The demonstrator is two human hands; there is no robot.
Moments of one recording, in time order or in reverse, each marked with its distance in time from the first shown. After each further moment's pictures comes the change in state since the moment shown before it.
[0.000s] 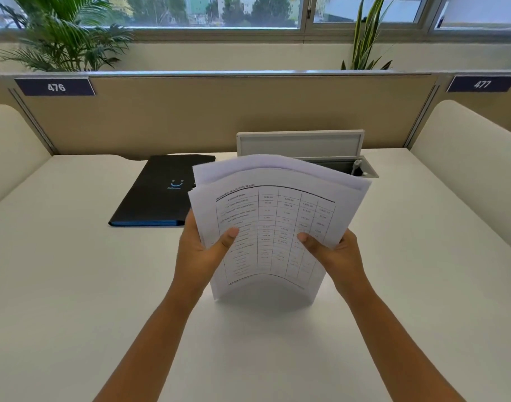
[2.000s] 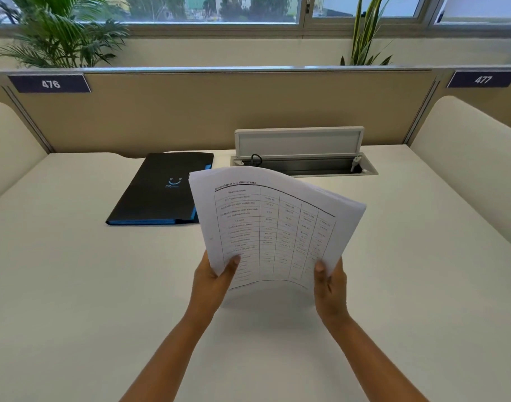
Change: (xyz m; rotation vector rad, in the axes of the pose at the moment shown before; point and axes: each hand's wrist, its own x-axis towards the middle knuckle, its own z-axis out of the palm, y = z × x) left_hand -0.021 -0.080 0.012 0.015 -0.055 -0.155; right_hand -0.035 0.072 0.004 -0.191 0.182 -0.123
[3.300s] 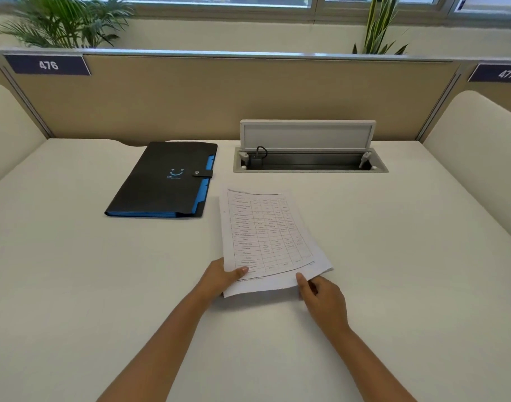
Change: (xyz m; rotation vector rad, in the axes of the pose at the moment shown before) left_hand 0.042 -0.064 -0.003 0.201 -0.299 -0.463; right_hand -0.012 0.055 -0.005 -0.542 -0.226 0.347
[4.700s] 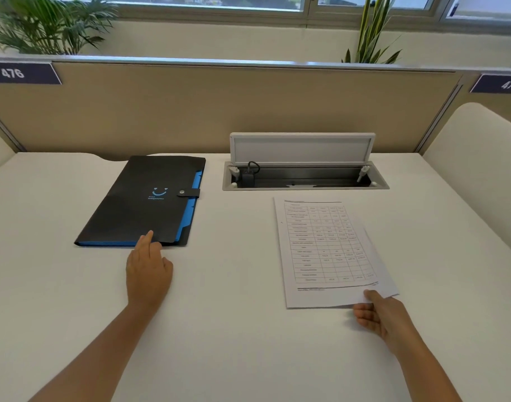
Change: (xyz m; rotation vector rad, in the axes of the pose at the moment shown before) left_hand 0.079 -0.010 -0.095 0.876 0.717 0.261; right_hand 0.078 0.032 -0.087 0.625 0.075 0.780
